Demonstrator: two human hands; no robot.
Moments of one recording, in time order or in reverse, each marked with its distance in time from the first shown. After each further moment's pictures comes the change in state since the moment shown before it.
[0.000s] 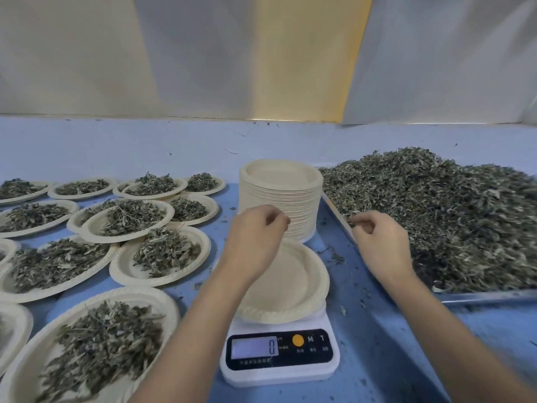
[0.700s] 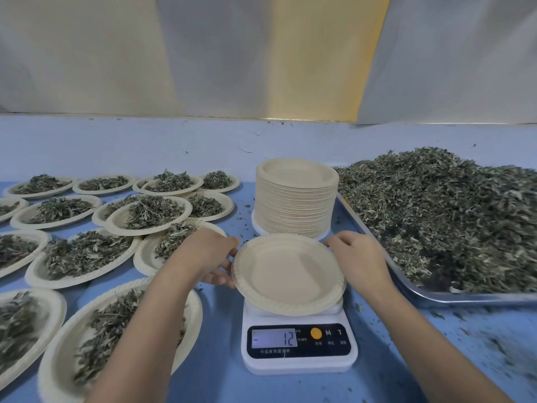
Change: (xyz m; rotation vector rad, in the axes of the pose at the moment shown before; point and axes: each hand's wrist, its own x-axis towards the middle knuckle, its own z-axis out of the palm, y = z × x) left_hand -0.003 -0.050 -0.064 -0.028 -0.206 -0.609; right_hand -0.036 -0.035 0.028 0.205 -0.272 0.058
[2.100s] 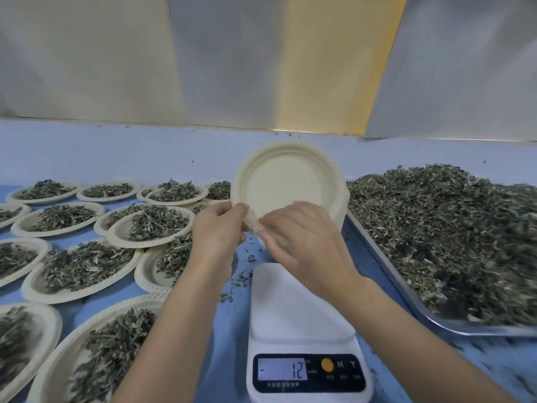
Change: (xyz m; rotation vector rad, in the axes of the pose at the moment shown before) left_hand 0.018 0.031 0.009 -0.718 0.306 0.275; right_hand 0.005 -0.079 0.030 -0.294 0.244 -1.092
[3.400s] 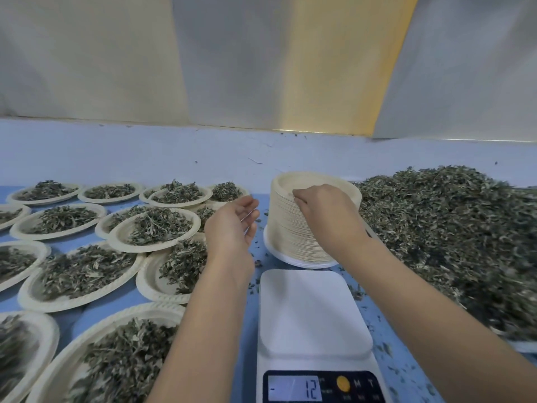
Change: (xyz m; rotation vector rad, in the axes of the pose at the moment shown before) left_hand 0.009 0.004 0.014 -0.392 0.060 -0.196; right_hand 0.040 0.045 0.015 -0.224 -0.479 0.454
